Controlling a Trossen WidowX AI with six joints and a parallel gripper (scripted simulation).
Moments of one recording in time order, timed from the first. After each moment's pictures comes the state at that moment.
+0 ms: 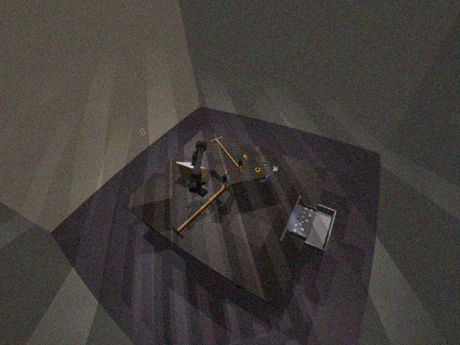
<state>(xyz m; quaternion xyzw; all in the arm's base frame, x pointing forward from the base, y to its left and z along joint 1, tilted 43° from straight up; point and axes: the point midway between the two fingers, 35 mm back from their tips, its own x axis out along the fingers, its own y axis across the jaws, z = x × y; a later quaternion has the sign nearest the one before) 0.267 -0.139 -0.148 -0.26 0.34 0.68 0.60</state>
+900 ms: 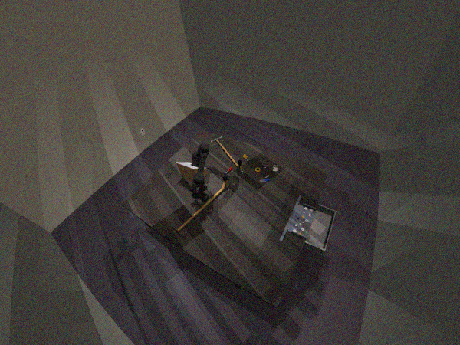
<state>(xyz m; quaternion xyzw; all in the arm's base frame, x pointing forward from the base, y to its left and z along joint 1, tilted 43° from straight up) 0.256 -0.092 -0.201 -0.26 0.33 0.68 0.60</state>
